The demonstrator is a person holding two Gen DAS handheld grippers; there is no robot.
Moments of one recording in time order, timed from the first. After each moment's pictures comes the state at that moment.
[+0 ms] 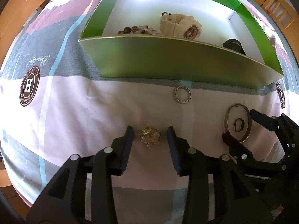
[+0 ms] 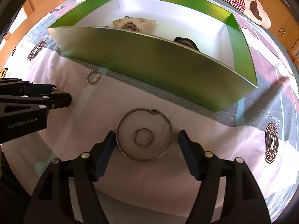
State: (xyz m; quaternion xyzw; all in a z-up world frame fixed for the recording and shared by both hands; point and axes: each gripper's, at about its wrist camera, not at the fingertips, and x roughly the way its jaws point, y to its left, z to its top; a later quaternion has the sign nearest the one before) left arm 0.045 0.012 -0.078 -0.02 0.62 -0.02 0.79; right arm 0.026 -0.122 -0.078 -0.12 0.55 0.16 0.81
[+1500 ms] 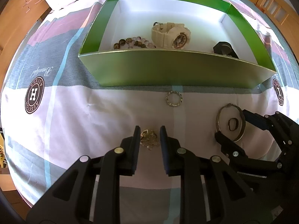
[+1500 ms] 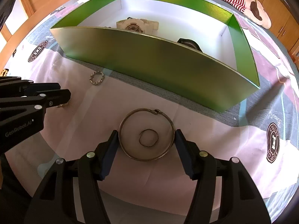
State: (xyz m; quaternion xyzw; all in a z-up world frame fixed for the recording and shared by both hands) left arm 0.039 -0.002 -0.064 0.00 0.59 -0.02 0.81; right arm 0.029 -0.112 -0.076 -0.12 0.55 0.16 0.81
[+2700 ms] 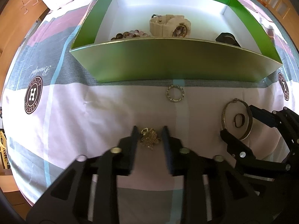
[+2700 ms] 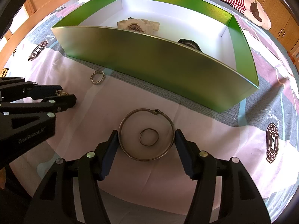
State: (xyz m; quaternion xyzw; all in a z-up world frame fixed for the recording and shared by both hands) left arm 0.046 -0.009 -0.083 0.02 0.60 -0.01 0.80; right arm 0.027 -0.116 -0.075 -0.12 0.55 0.16 0.81
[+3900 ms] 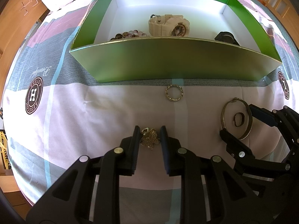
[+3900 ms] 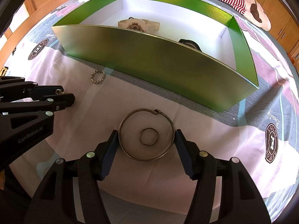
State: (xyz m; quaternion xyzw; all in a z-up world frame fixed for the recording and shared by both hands) left arm 0.045 -0.009 -0.080 0.02 0.60 -0.01 0.80; right arm 0.028 -0.117 -0.075 -0.12 0.55 0.16 0.81
